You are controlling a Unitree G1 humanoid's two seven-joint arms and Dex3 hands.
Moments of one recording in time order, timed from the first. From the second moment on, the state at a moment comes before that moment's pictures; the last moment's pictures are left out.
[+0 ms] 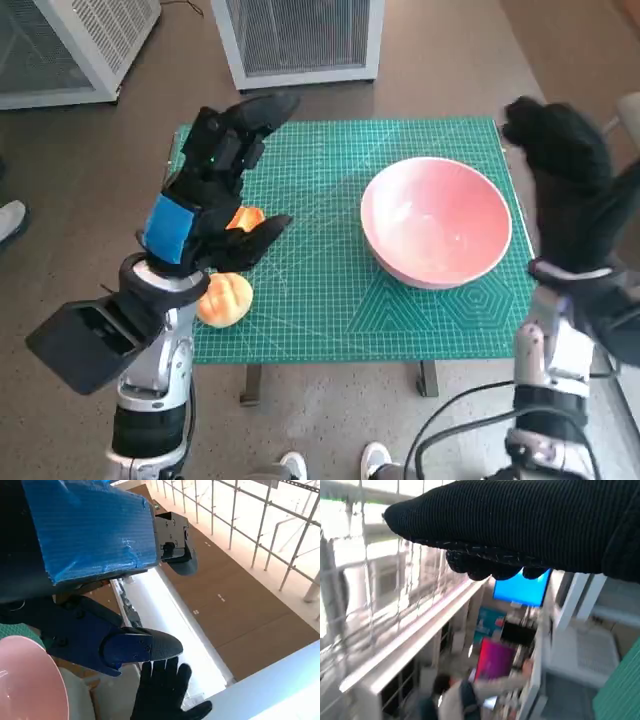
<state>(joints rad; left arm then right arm) -0.46 0.16 0.06 -0.12 -0.20 -0.23 -0.32 -0.60 -0.22 -0.30 0.46 0.37 -0.59 0.41</state>
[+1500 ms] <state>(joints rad) -0.45 0.15 0.06 -0.10 -0.21 -0.25 -0.31 -0.81 -0.27 -0.45 1.30 0.31 -0.31 0.21</state>
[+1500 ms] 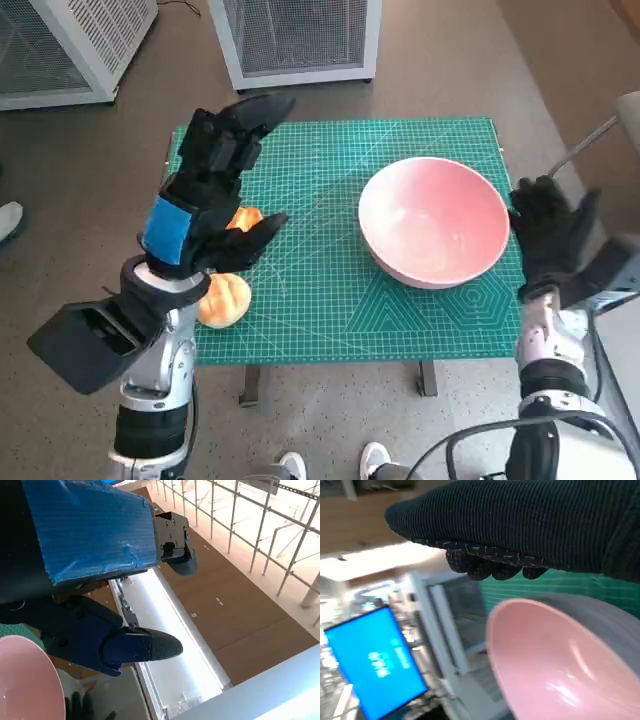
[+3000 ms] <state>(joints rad) -0.40 0.18 0.09 -0.10 -0.20 -0.26 -0.31 -0.92 -0.09 -0.41 1.29 0.27 -0.29 0.22</state>
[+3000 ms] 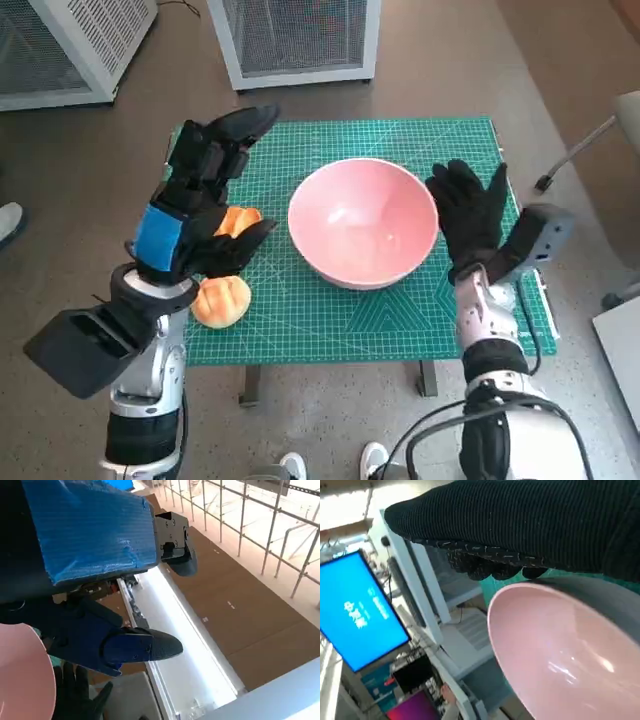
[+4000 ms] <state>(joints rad) -0.36 0.19 0.13 -0.11 -0.21 -0.27 -0.31 -0.97 -0.07 -0.36 1.26 0.24 -0.35 0.23</state>
